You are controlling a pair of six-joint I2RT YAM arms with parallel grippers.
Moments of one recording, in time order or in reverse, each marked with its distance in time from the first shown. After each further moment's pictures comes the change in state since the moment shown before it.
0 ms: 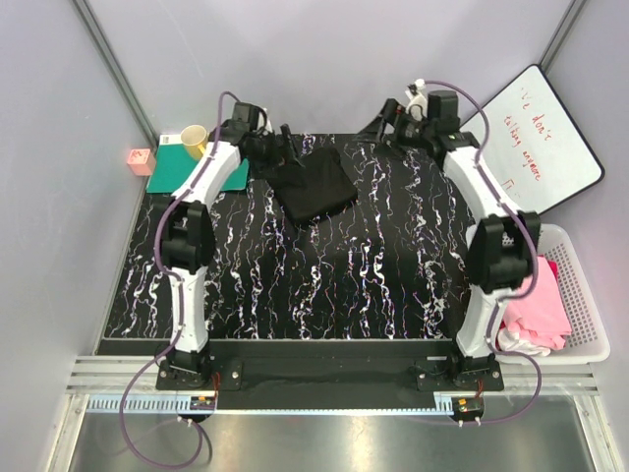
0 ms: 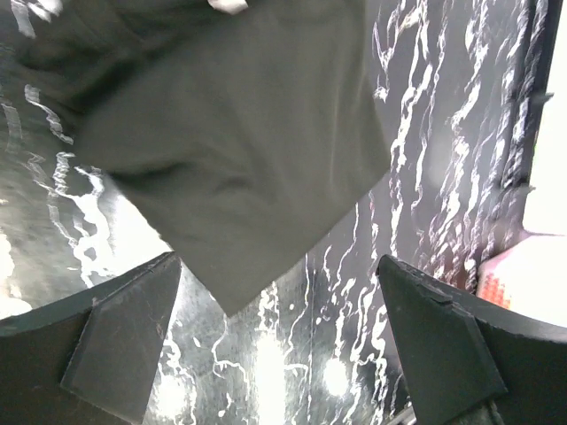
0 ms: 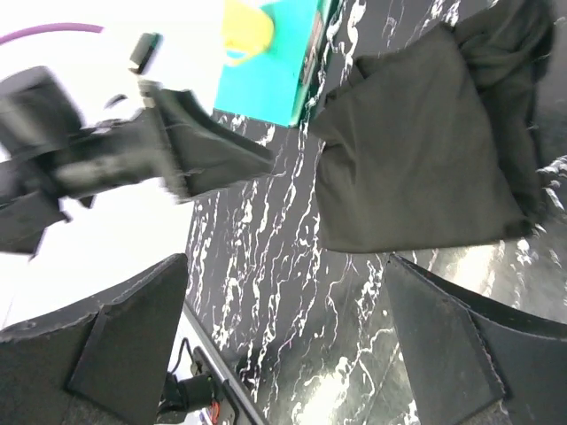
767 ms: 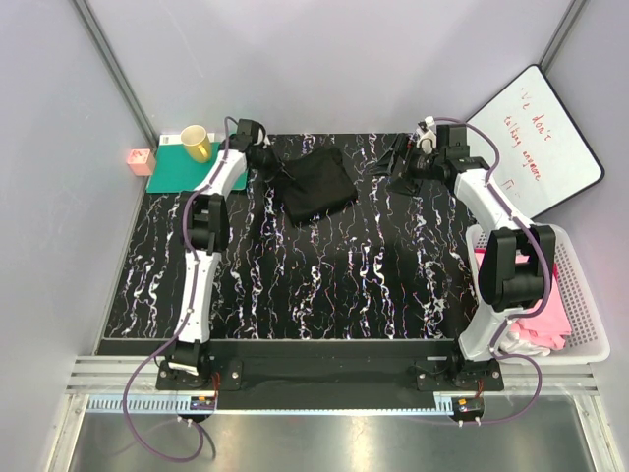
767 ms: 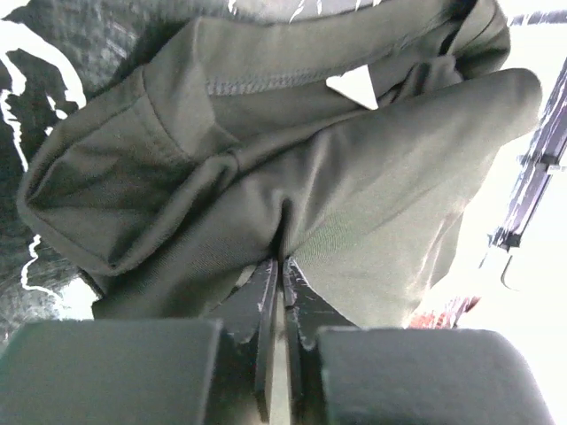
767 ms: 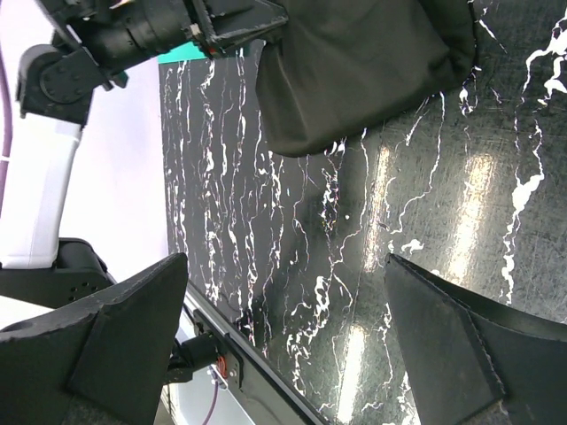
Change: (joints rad) left arm 0.048 0.486 0.409 -0.011 0.119 -0.145; right arm -0.069 -0.235 -0.390 -0.055 0.010 -0.030
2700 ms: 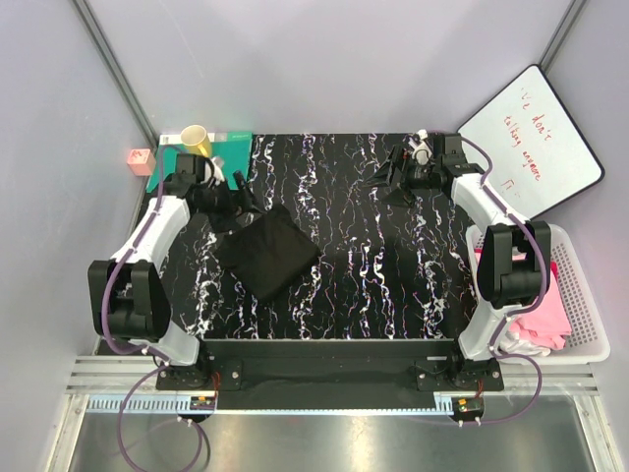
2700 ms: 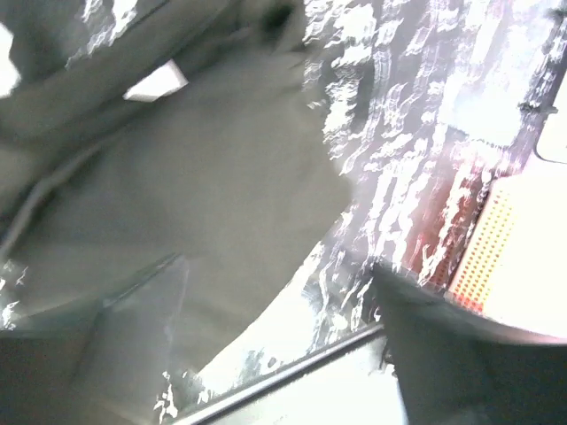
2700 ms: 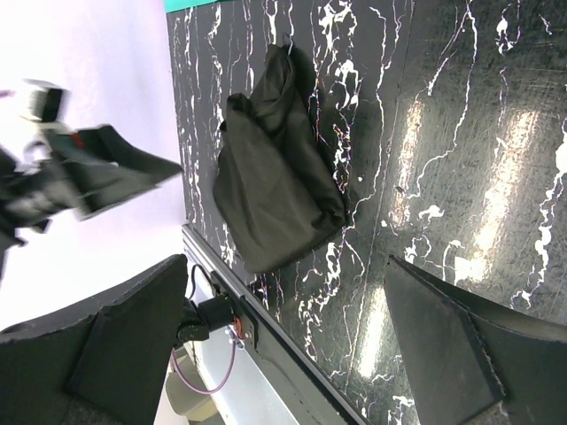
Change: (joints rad) left arm 0.134 -1.109 -1.248 0.058 -0.012 0.153; right arm 0.000 0.023 -0.063 -0.004 -0.114 -0.005
